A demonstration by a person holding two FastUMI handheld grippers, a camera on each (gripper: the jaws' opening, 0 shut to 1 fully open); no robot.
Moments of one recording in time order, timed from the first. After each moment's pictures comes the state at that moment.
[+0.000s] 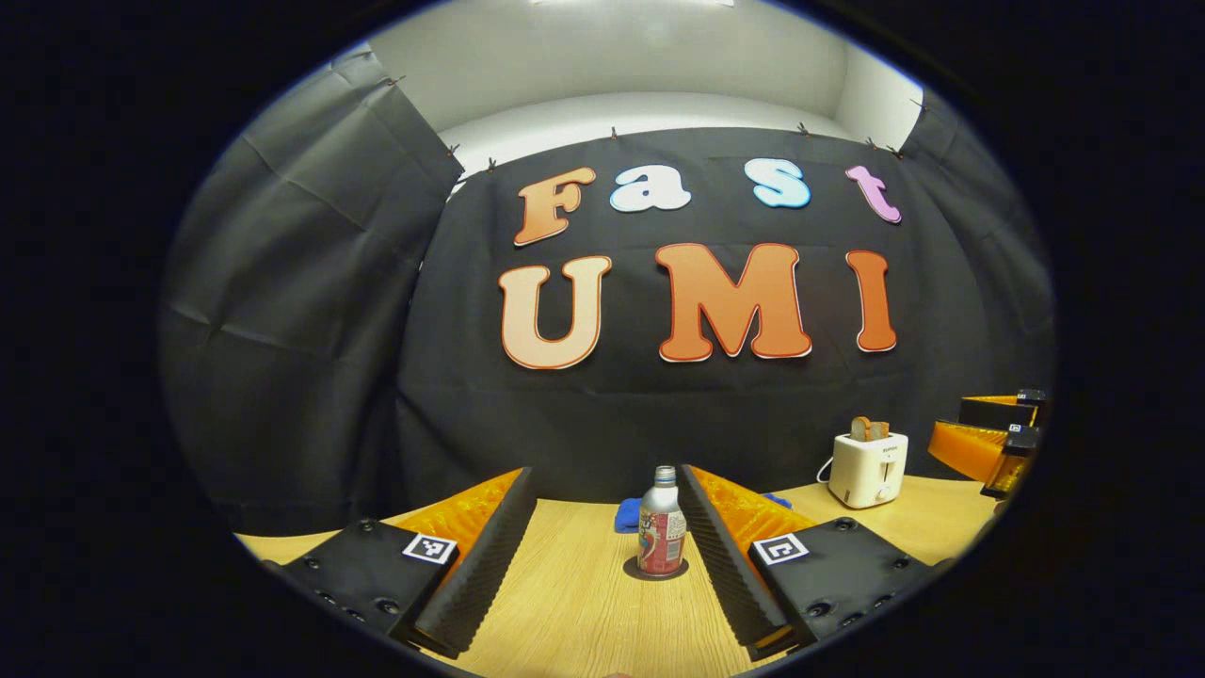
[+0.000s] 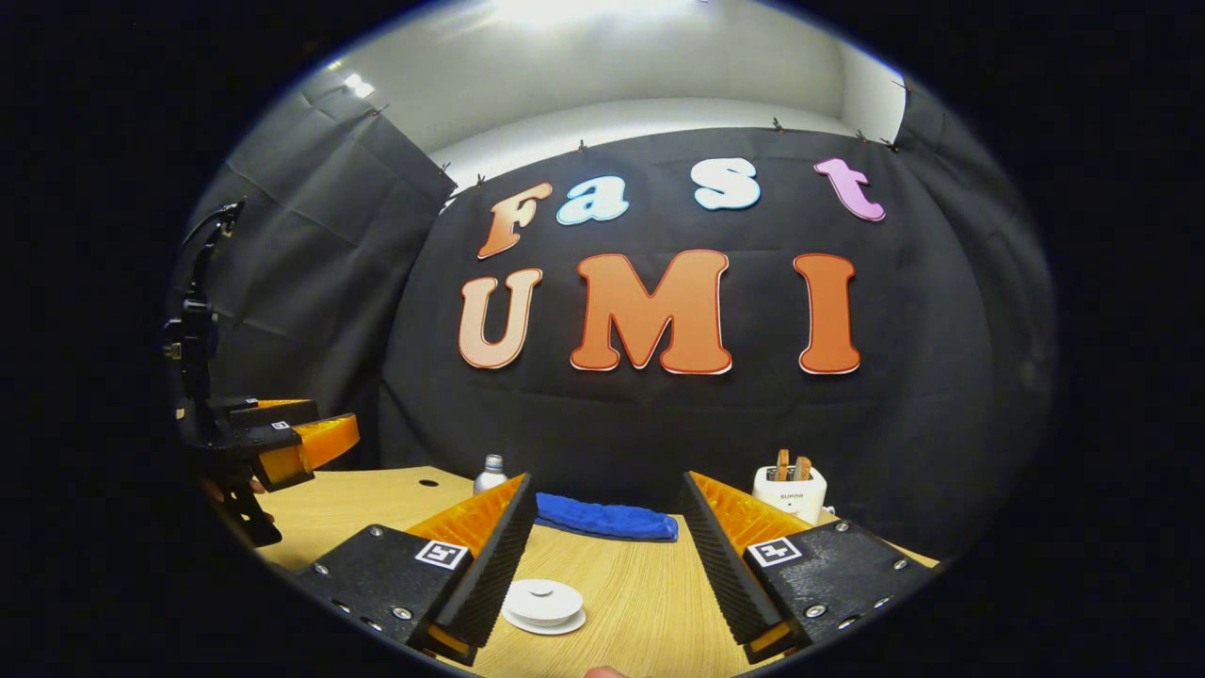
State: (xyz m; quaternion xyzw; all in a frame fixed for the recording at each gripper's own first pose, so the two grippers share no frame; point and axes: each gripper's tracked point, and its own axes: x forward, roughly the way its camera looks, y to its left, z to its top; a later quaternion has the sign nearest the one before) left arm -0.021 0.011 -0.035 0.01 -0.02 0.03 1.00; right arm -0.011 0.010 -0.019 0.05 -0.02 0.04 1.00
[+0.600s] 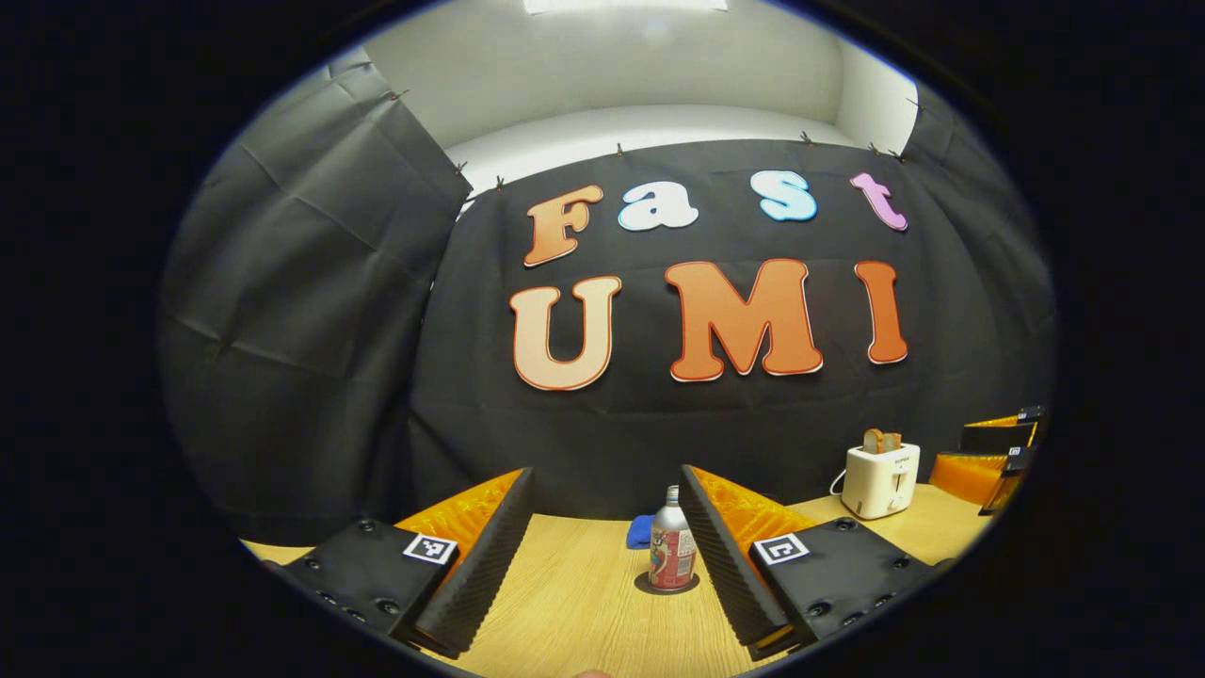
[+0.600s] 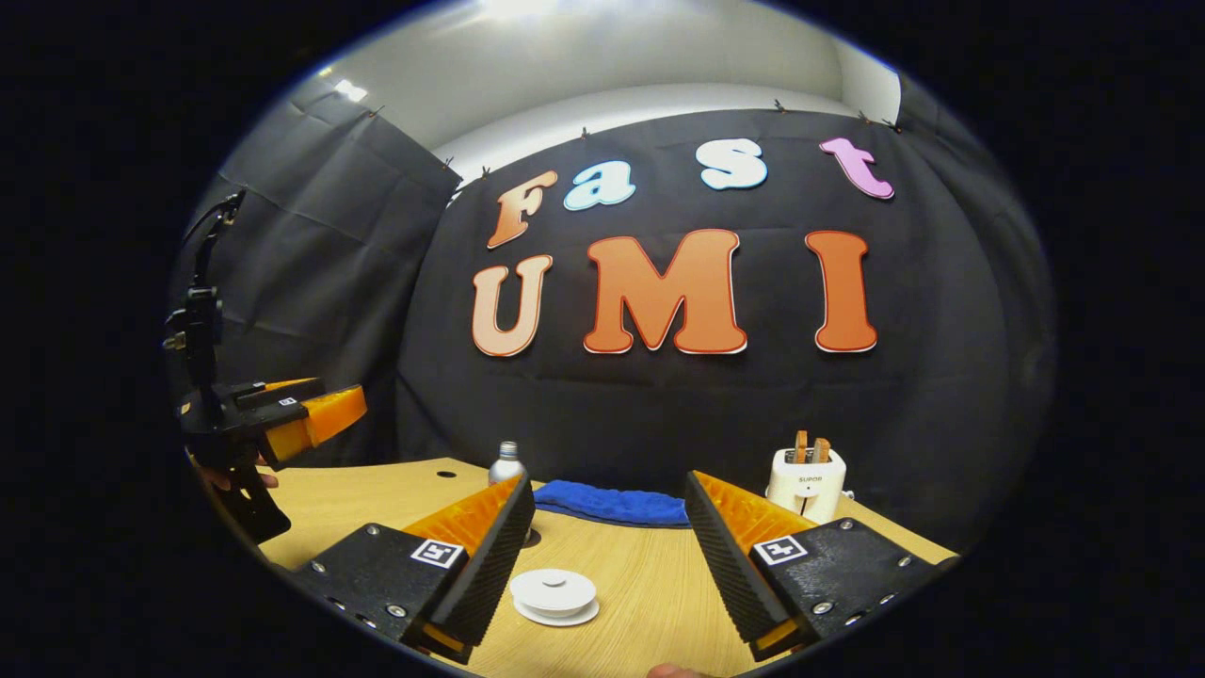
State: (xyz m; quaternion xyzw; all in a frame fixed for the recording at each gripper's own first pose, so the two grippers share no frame) left arm -0.018 0.010 -0.019 0.01 -0.05 0.04 1.00; right arm -0.012 0.024 -0.036 0.07 0.01 0.08 0.99
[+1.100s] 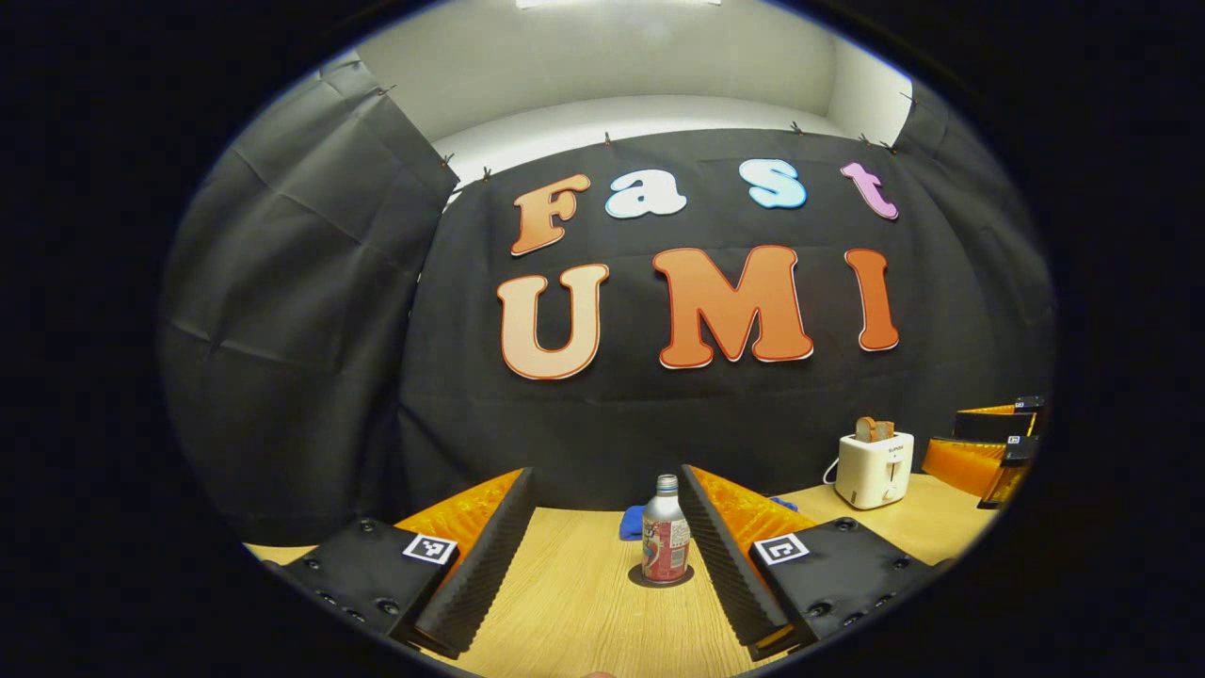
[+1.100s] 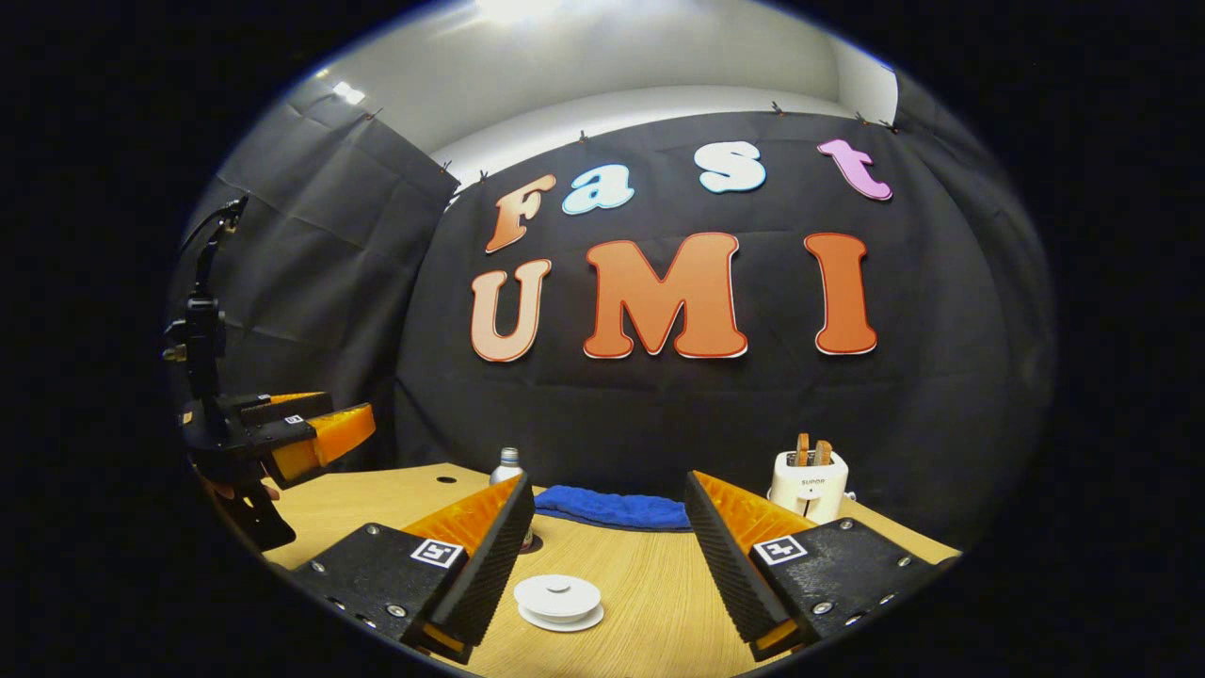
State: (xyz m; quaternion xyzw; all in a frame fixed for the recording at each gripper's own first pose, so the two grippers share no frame) left arm -0.014 0.008 -0.030 0.02 -0.03 0.03 1.00; right arm -0.005 0.019 -0.030 0.07 0.00 0.06 1.00
